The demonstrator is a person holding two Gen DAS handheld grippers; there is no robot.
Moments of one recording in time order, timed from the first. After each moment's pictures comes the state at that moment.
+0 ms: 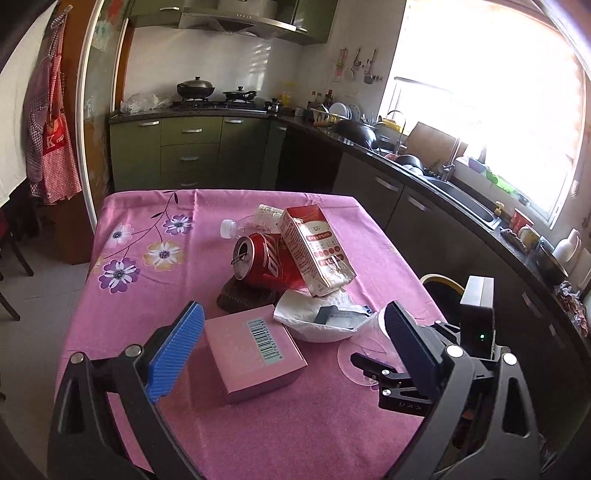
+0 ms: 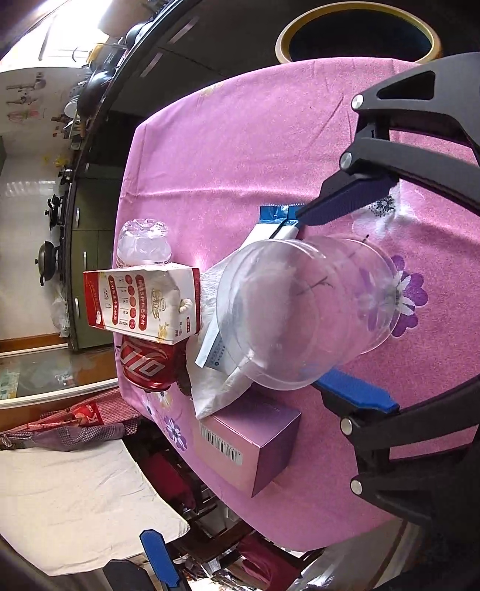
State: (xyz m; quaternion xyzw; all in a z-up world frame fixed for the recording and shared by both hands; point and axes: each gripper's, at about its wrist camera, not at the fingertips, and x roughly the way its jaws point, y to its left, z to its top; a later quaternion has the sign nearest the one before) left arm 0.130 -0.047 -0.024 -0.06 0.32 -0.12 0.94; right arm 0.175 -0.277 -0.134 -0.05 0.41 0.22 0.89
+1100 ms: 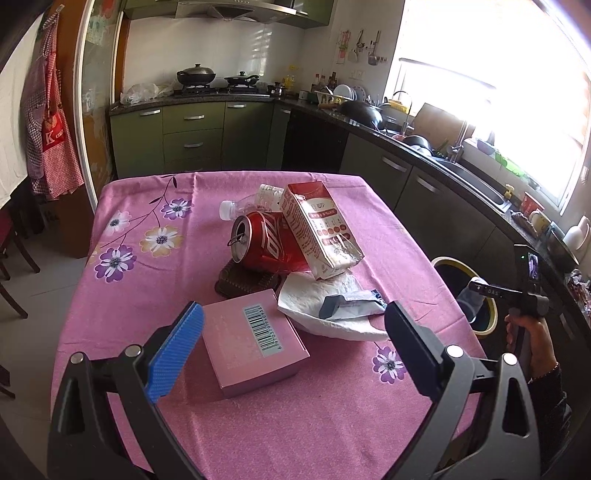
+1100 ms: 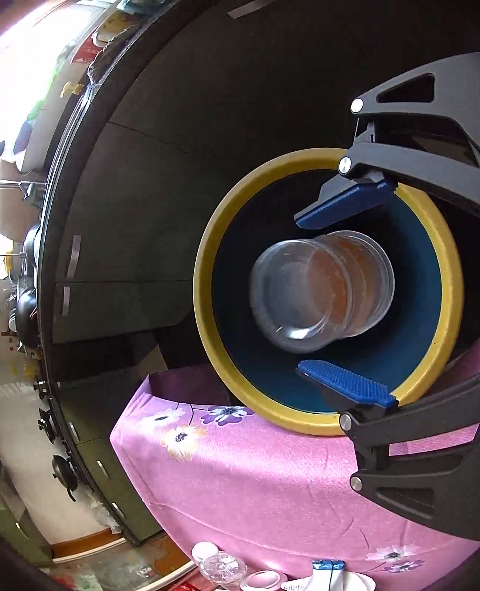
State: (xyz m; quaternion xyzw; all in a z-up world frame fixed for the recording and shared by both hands) left arm 0.143 -0.062 -0.043 -0.04 0.35 -0.11 0.93; right arm 0.219 -0.575 -0.150 0.08 0.45 -0.11 0.88
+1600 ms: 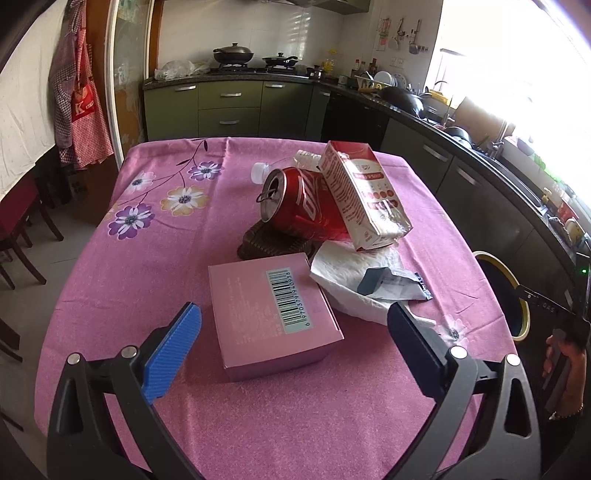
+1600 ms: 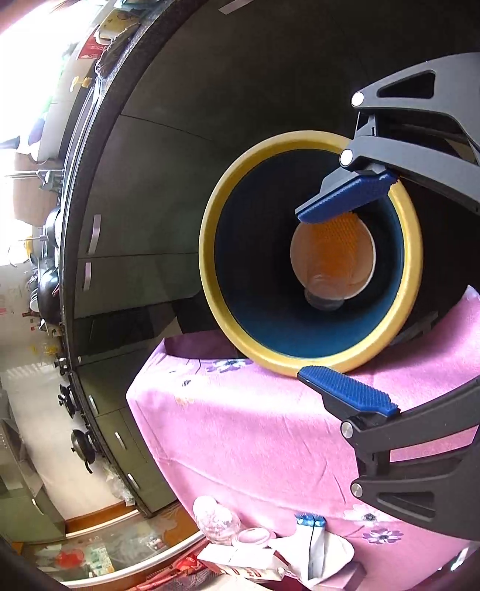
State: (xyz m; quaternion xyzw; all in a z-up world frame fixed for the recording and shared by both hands) left arm 0.152 -0.063 -0.087 -0.06 0.38 -0.03 0.92; right arm 0.177 -0.538 -0.131 0.09 0.41 -0.06 0.91
